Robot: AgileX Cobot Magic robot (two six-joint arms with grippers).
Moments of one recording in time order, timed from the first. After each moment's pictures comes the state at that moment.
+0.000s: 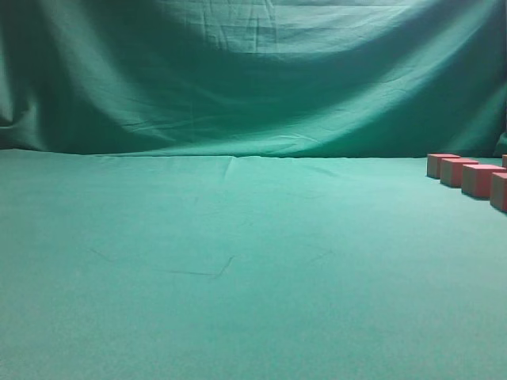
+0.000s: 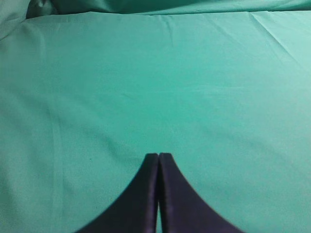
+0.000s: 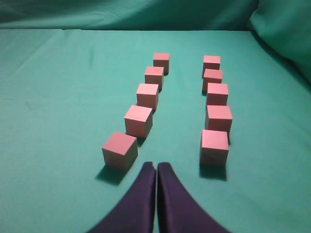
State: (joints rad) left arm -0.01 -0.01 0.02 0.02 0.35 0.01; right arm 0.05 -0.01 0.03 0.16 0.39 -0.16
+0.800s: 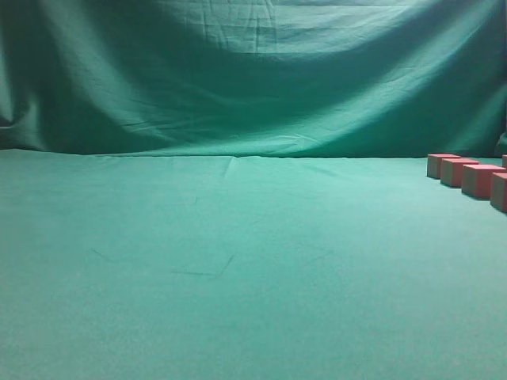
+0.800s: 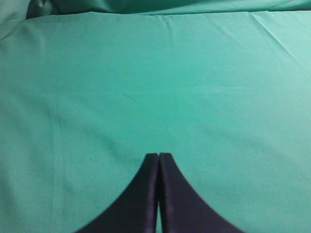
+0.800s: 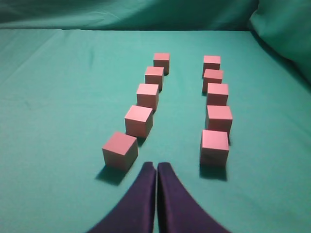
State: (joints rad) left arm -0.01 -0.01 0.02 0.02 0.35 0.01; right arm 0.05 -0.01 0.03 0.16 0.39 -0.16
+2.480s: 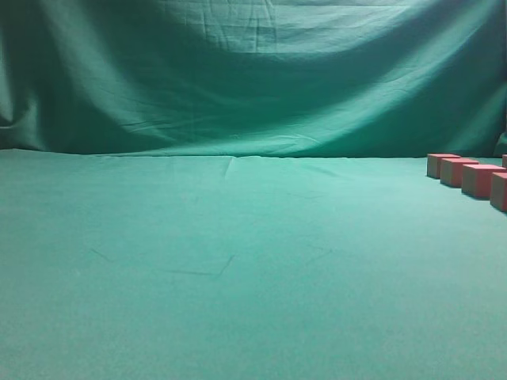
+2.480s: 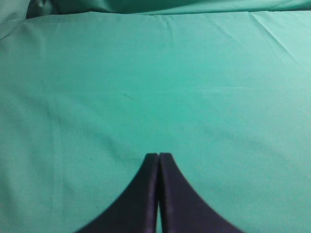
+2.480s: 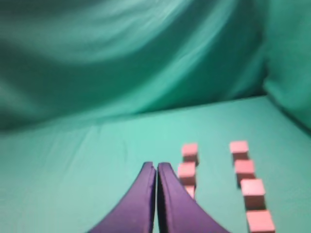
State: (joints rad) left arm -0.01 -0.01 0.02 0.02 0.35 0.01; right arm 0.05 0.42 -0.31 0.78 0.11 -0.52
